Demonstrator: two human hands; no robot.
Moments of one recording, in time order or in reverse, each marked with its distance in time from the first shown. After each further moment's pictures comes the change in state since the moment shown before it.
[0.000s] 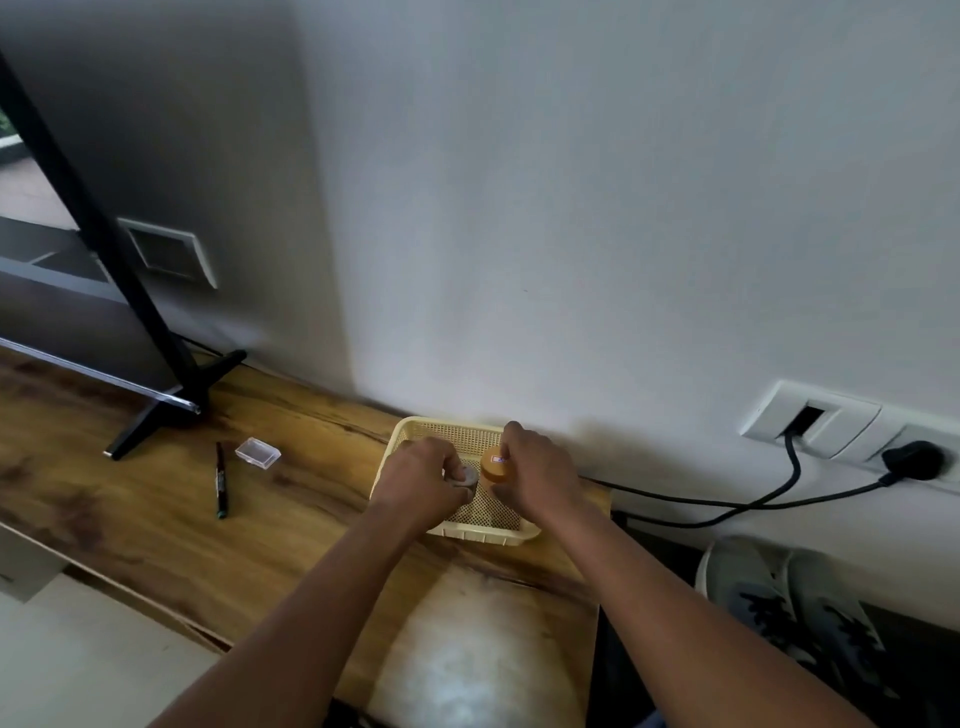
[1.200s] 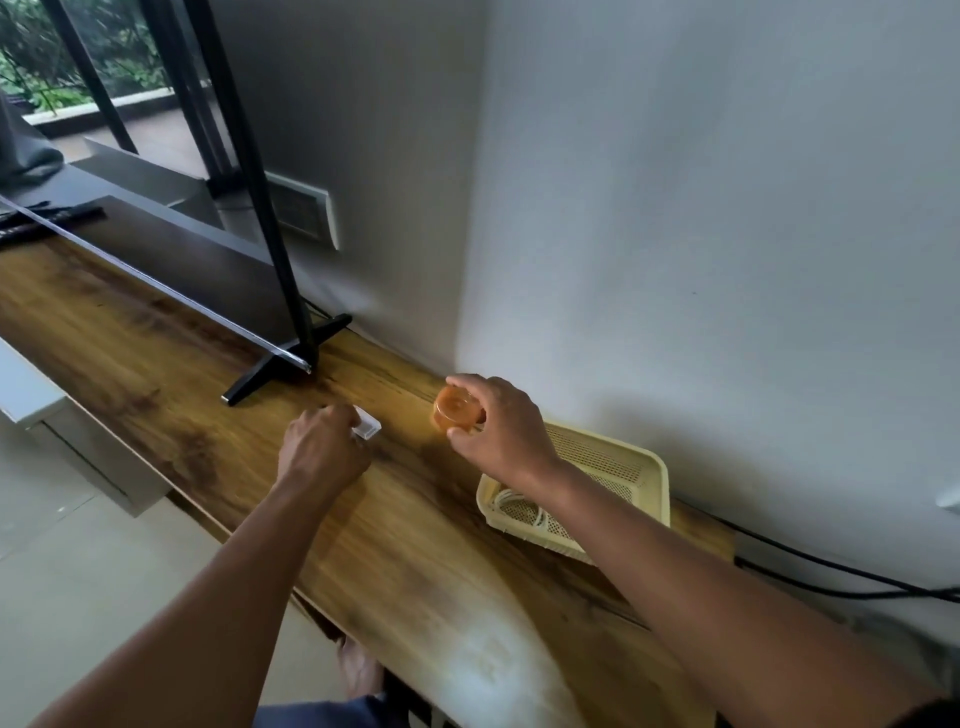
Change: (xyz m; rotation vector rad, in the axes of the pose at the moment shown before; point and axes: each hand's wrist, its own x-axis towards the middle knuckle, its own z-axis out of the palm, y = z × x) left_hand 0.000 -0.179 -0.102 0.291 0.303 -0.350; right_hand 0.062 -0.150 0.040 0.356 -0.005 -0.331
